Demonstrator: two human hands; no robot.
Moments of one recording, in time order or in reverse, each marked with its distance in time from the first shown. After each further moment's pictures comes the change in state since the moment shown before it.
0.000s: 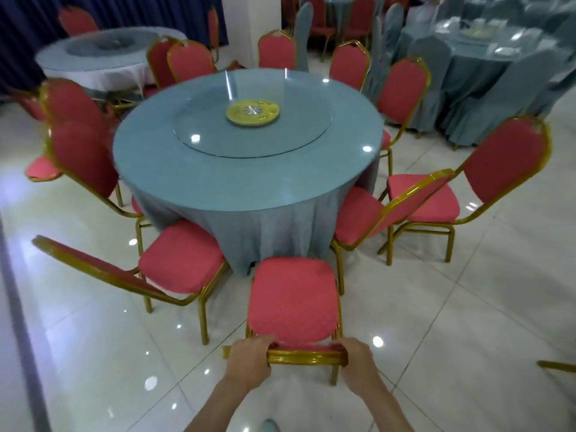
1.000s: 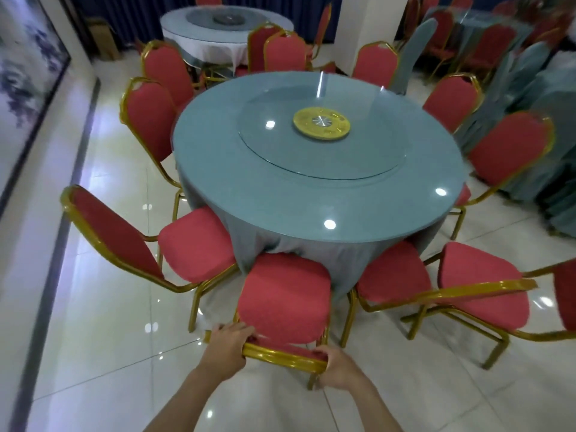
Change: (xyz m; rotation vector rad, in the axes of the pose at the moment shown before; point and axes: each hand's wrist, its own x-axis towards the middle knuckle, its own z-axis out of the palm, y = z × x) left_hand 0.142 0.003 -0.012 -0.129 0.111 -0.314; right_hand 0.231 -0.018 -0.096 -0.186 -0.735 -0.012
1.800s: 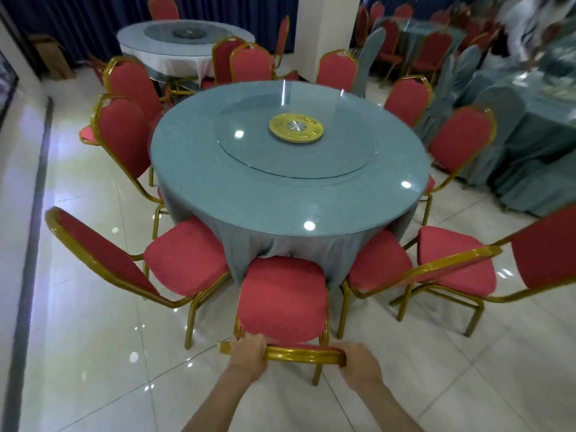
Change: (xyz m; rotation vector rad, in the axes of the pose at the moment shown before) left_hand -0.024 0.023 -0.018 0.116 -0.118 0.006; right_hand -0.024 0.014 0.060 -0.212 0.537 0.029
